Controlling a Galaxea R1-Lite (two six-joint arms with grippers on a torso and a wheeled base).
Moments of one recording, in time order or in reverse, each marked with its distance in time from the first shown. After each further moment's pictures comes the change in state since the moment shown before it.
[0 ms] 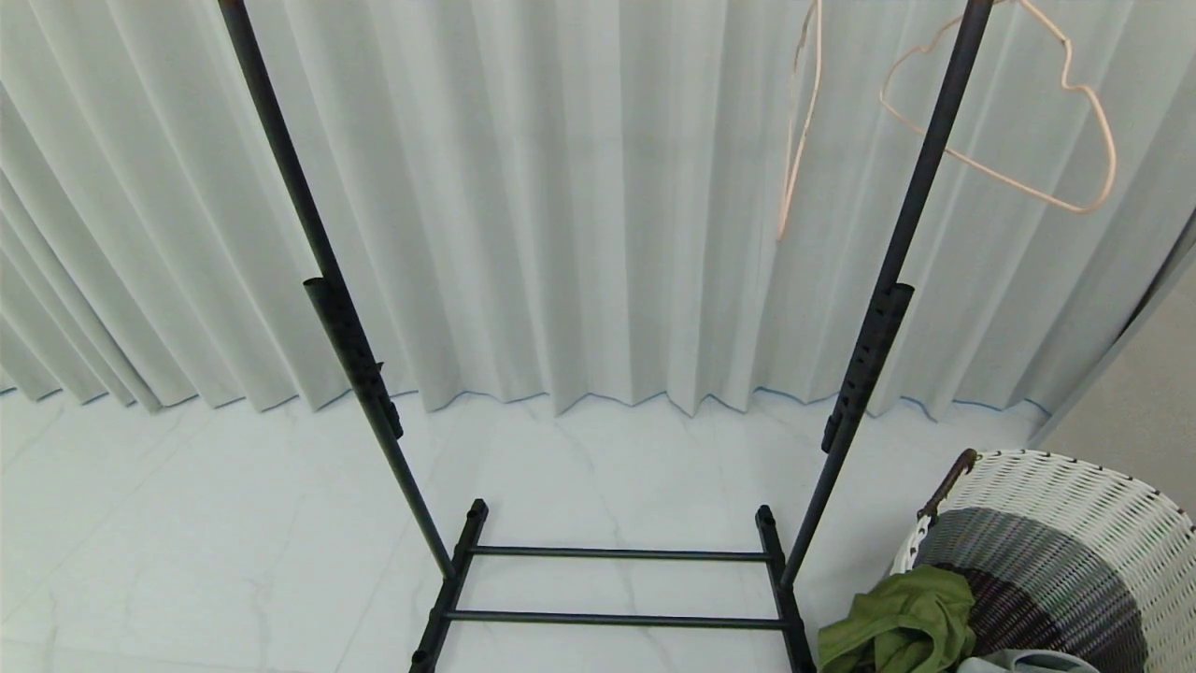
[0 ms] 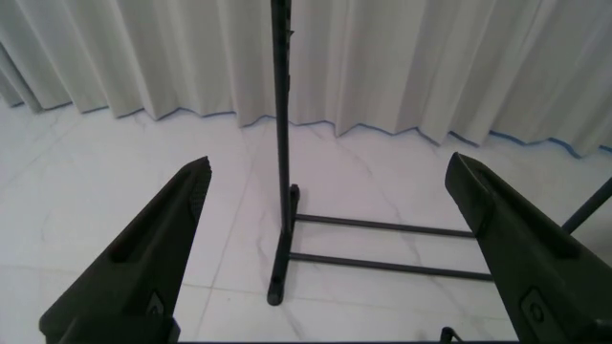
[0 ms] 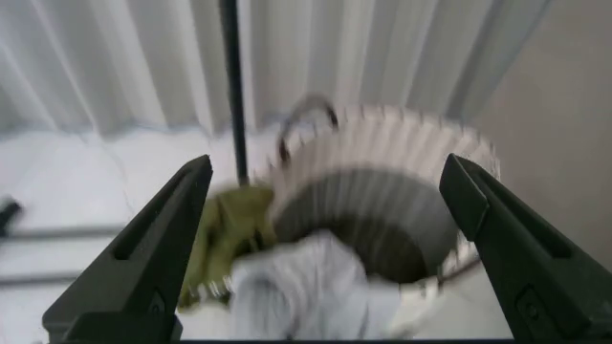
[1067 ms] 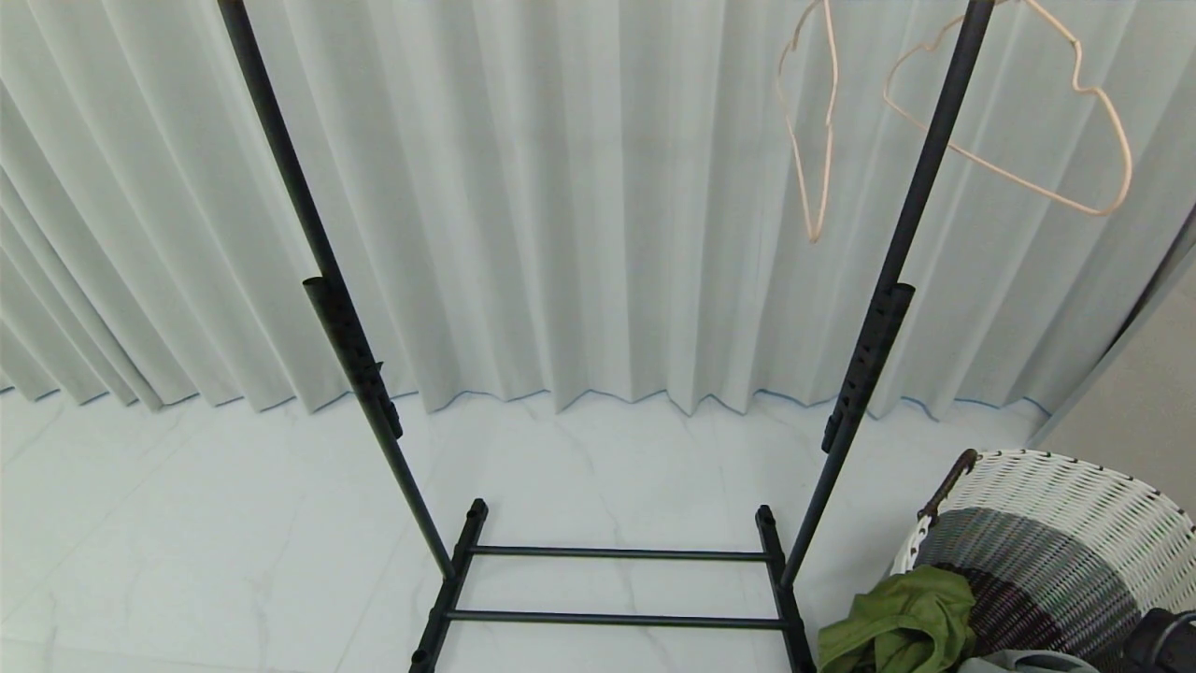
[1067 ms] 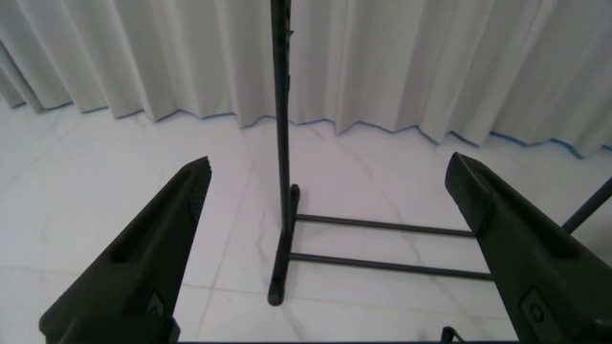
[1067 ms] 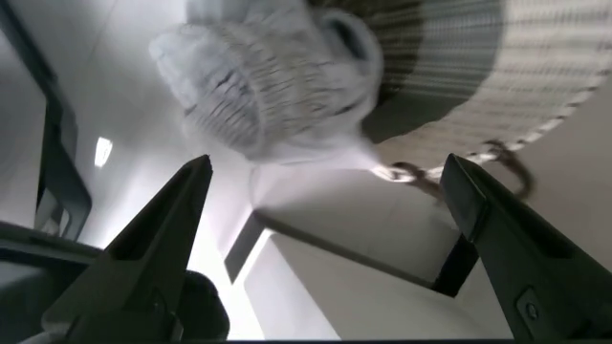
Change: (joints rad) left arm 0.000 0.000 0.000 0.000 0.000 0.004; right arm 0.050 1.062 -0.119 0.002 -0.076 -0.616
